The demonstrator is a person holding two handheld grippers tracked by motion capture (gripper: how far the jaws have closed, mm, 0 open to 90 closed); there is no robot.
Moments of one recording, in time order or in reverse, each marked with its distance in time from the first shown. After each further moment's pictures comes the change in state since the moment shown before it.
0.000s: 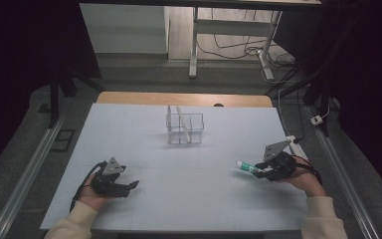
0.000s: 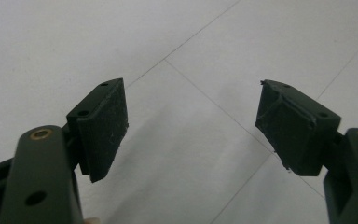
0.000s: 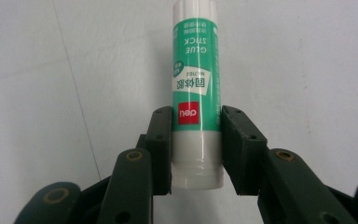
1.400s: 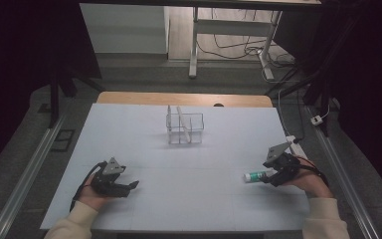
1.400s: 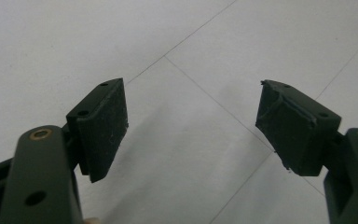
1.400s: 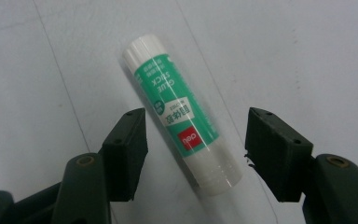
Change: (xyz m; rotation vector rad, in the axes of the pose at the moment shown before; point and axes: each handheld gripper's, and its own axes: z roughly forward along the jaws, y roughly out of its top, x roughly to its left) left arm 0.001 -0.001 0.001 0.012 -0.006 -0.009; right arm -0.001 -0.011 -0.003 0.119 -0.051 0.015
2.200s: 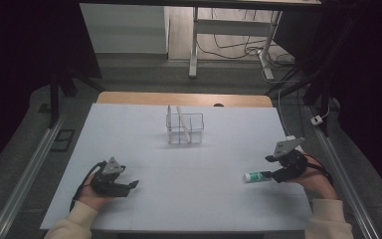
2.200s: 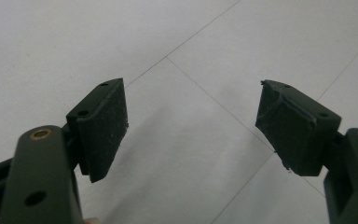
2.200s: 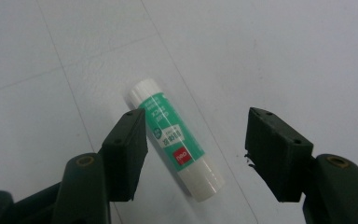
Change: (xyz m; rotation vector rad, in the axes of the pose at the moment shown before) left arm 0.001 0.000 -0.001 -0.004 0.003 -0.005; right arm 0.002 0.003 -0.030 -0.133 -0.041 0.033
